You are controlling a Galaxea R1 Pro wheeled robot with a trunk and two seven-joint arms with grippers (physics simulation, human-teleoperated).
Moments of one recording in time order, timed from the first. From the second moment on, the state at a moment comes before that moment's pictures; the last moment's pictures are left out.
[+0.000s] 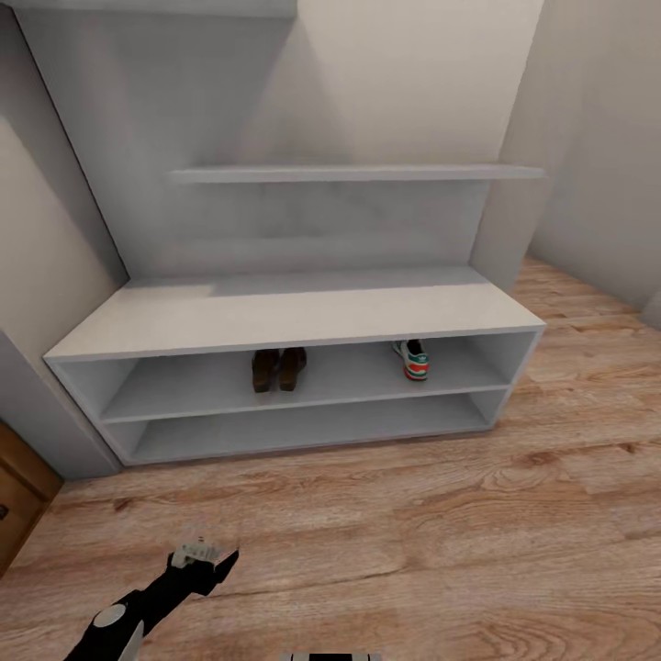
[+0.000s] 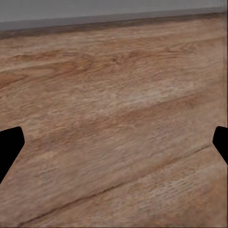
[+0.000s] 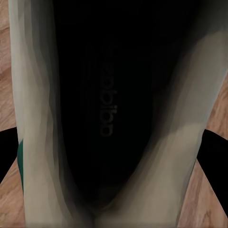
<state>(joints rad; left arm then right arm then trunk) -0.32 0.14 0.11 -0.70 0.01 -0.10 -0.53 0.13 -0.37 -0.90 -1.20 -0.34 0.27 -0.03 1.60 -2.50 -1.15</state>
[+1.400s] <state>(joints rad) -0.24 0.15 0.20 -0.62 0.02 -0.22 -0.71 0.13 -0.36 -0.90 -1.22 -0.35 0.26 -0.03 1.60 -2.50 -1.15</state>
